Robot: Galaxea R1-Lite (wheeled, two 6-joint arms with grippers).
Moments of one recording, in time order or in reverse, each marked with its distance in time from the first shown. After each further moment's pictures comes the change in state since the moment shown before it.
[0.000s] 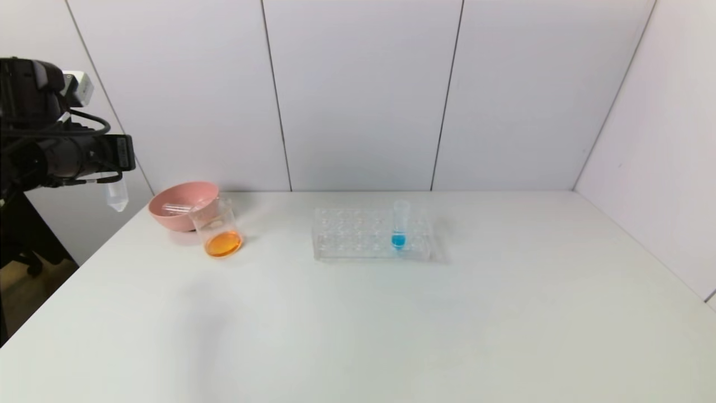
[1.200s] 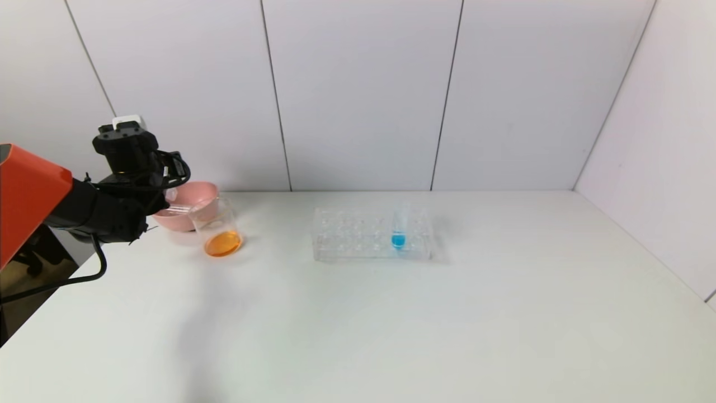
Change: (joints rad) left arm -0.027 0.502 -0.106 -0.657 0.186 -0.077; right arm 0.000 0.000 0.000 0.000 0.000 0.000
